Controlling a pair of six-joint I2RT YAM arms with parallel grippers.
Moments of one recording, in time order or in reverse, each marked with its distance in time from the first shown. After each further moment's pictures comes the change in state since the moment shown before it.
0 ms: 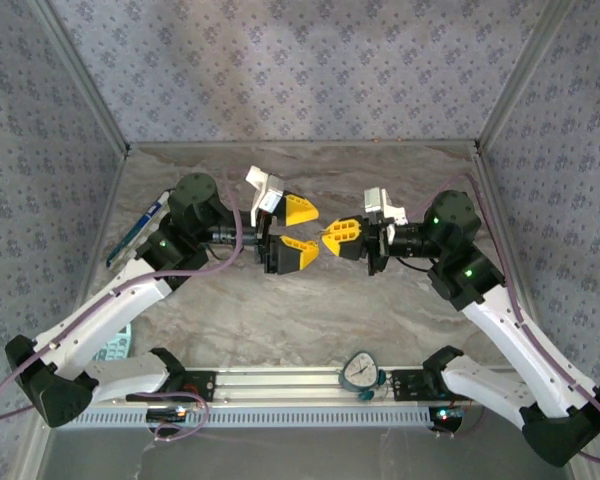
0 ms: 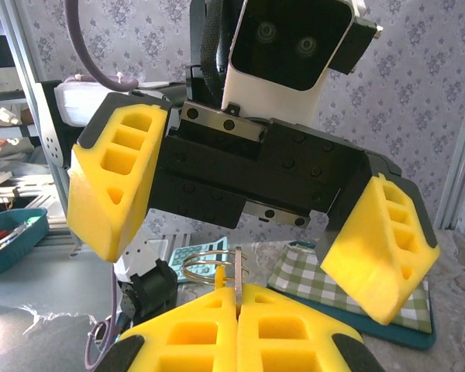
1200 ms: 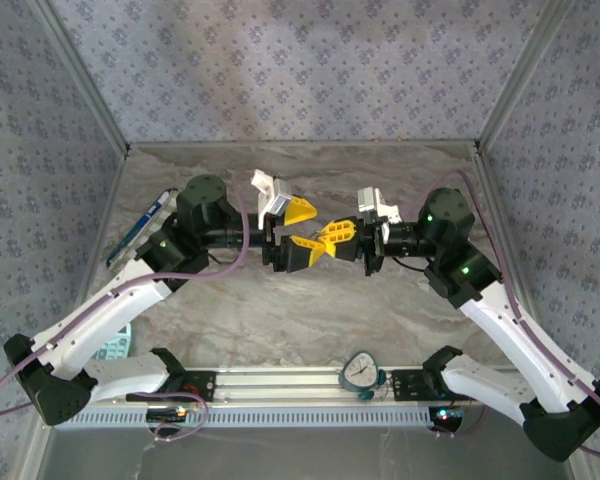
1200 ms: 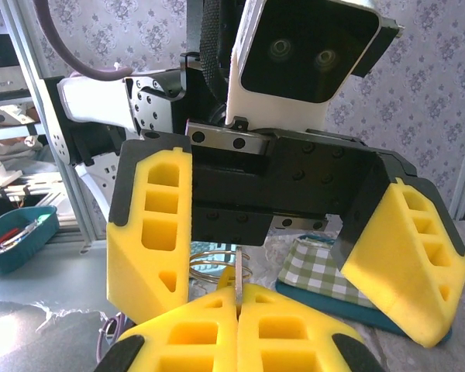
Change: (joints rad) left arm -0.032 0.001 0.028 -0.135 -0.177 0.132; right arm 0.031 0.021 0.023 -0.033 0.011 -0.002
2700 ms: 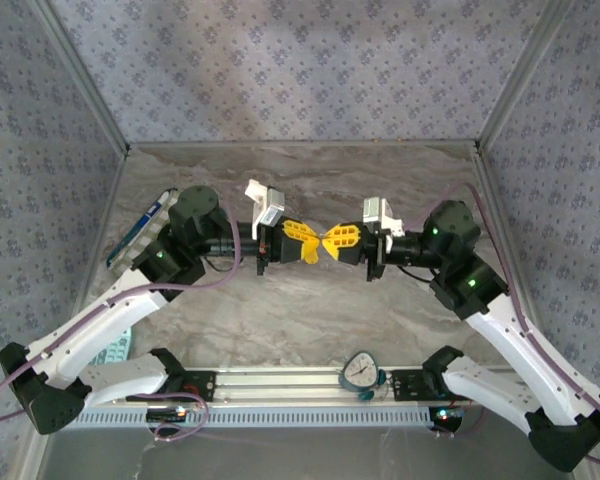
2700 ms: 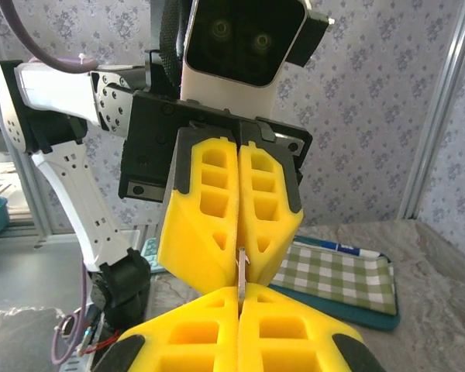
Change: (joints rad) left arm -0.002 -0.063 -0.094 0.103 0.058 -0.048; right arm 0.010 -0.087 -0.068 -0.018 0.125 -0.086
